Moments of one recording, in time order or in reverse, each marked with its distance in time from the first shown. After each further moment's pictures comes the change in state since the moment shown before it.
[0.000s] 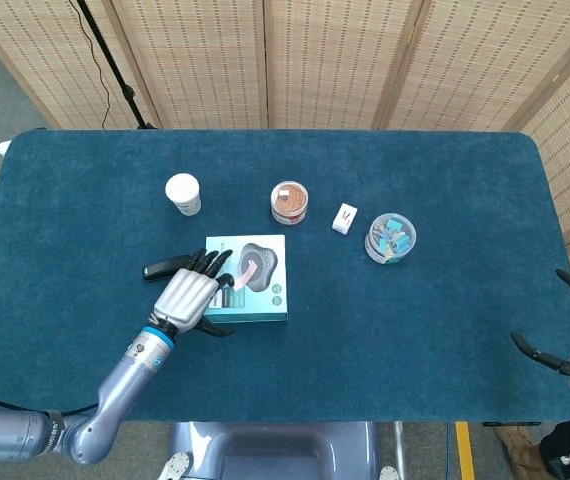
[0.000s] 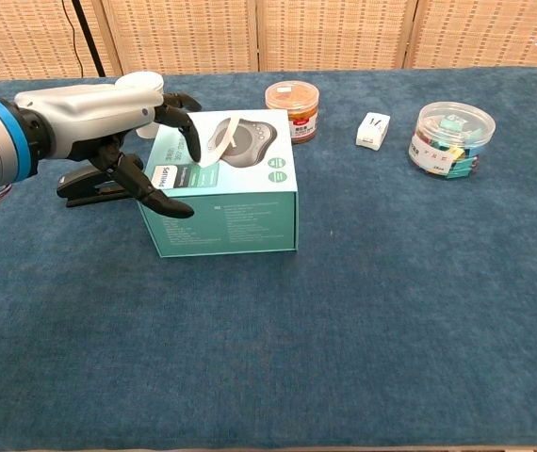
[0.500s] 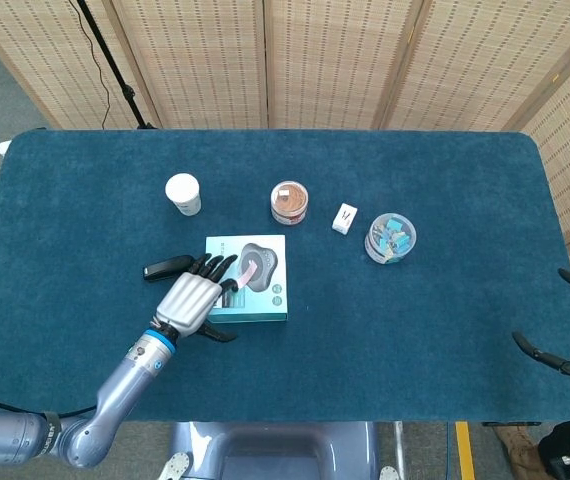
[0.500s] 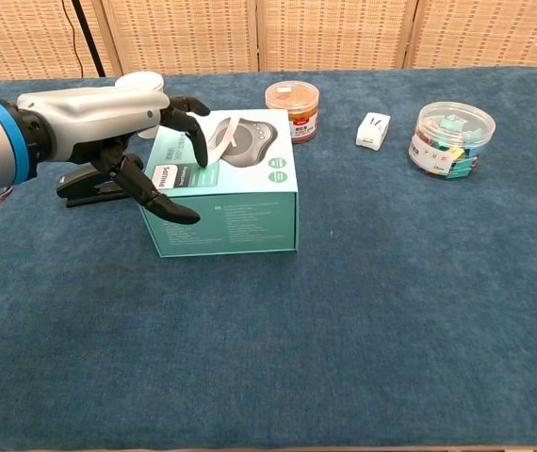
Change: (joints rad) left arm -0.002 0.012 0.002 -0.042 0.019 -0.014 -0.007; right arm -0.003 0.005 0.005 -0.002 0.006 0.002 0.012
